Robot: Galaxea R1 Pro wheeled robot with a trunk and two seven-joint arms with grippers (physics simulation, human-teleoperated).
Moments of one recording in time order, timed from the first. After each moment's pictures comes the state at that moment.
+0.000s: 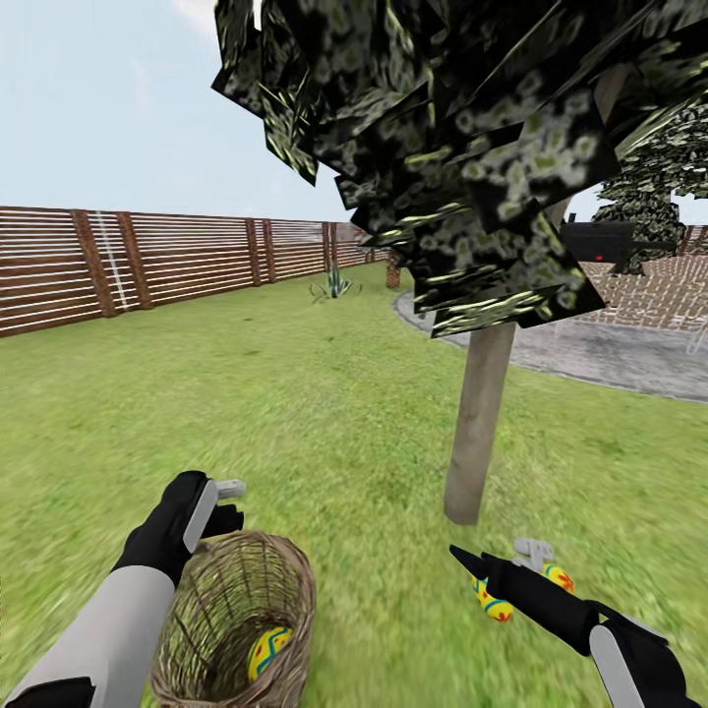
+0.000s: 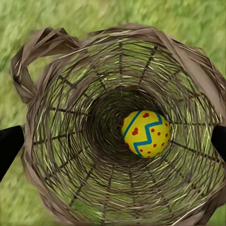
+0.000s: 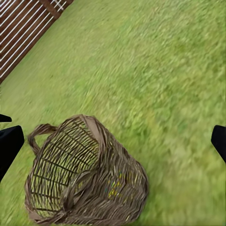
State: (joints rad) left arm -0.75 0.00 0.14 -0.81 0.13 1.04 0.29; right arm -0.11 -0.09 -0.21 -1.48 -0.40 0.67 0.59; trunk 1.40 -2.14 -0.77
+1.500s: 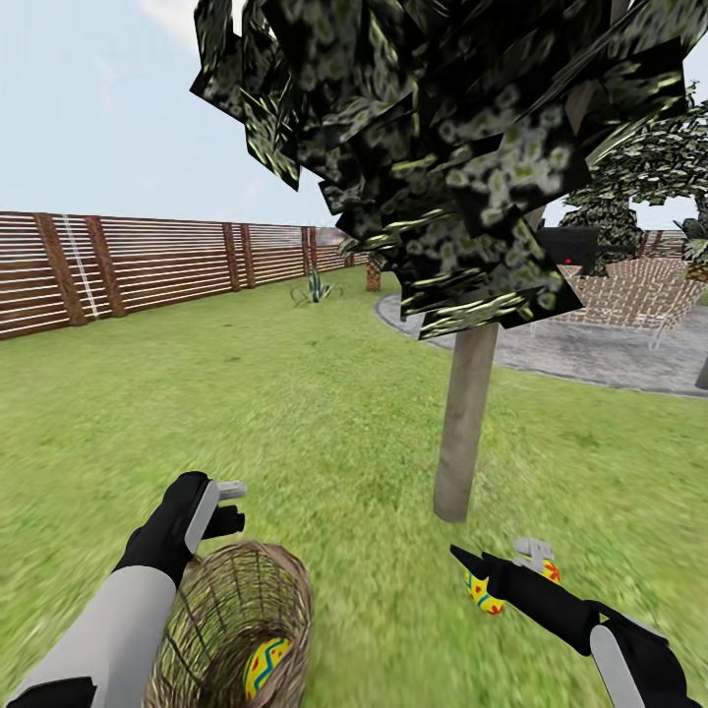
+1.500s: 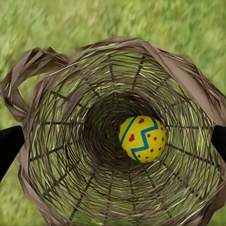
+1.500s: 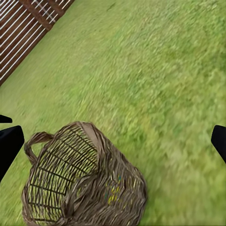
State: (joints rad) left arm -0.75 0.00 0.14 -0.81 0.13 1.04 0.29; right arm -0.11 -0.09 -0.21 -1.48 -0.40 0.67 0.59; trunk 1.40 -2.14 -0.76
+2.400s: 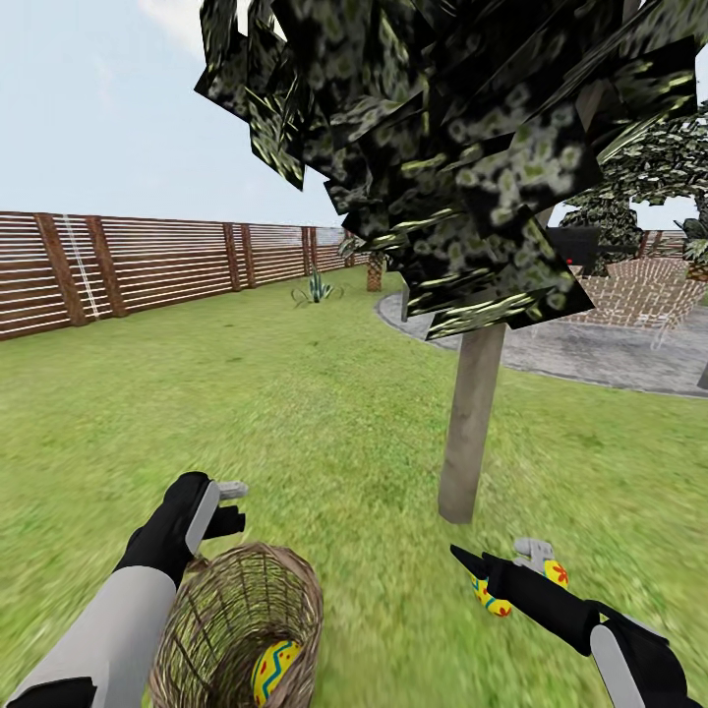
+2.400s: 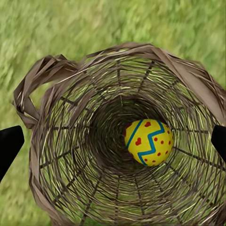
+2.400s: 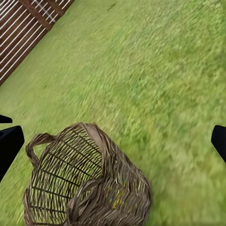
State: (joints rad) left arm -0.75 0.00 0.13 -0.80 0.13 1.04 0.29; right arm -0.11 -0.10 -0.21 -1.48 -0.40 0.67 0.59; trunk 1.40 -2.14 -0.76
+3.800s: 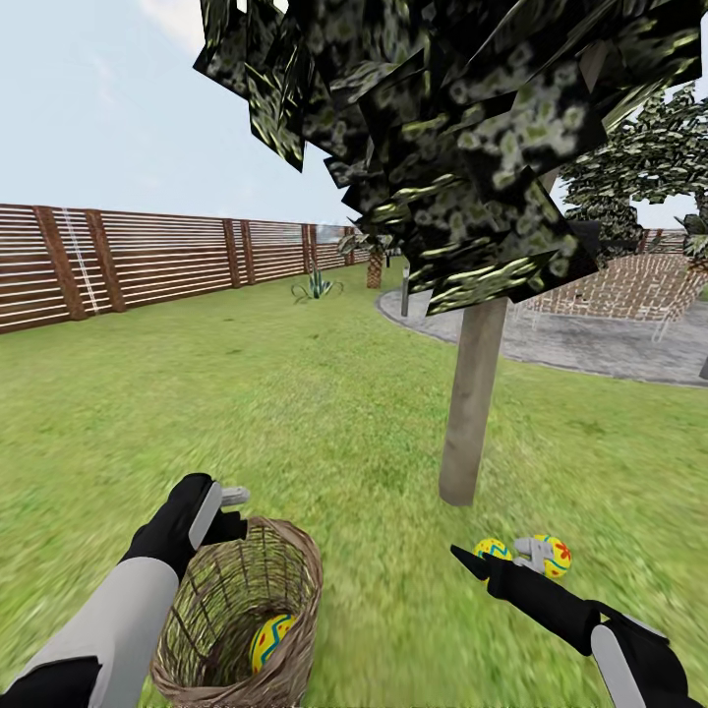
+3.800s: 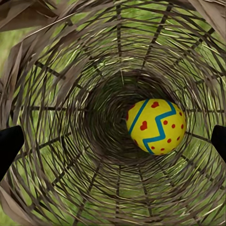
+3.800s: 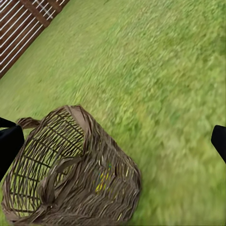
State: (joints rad) left arm -0.78 0.00 0.13 -0.70 0.14 1.04 0.28; right arm -0.11 -0.10 -0.21 -1.48 -0.40 0.67 0.59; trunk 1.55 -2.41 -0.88
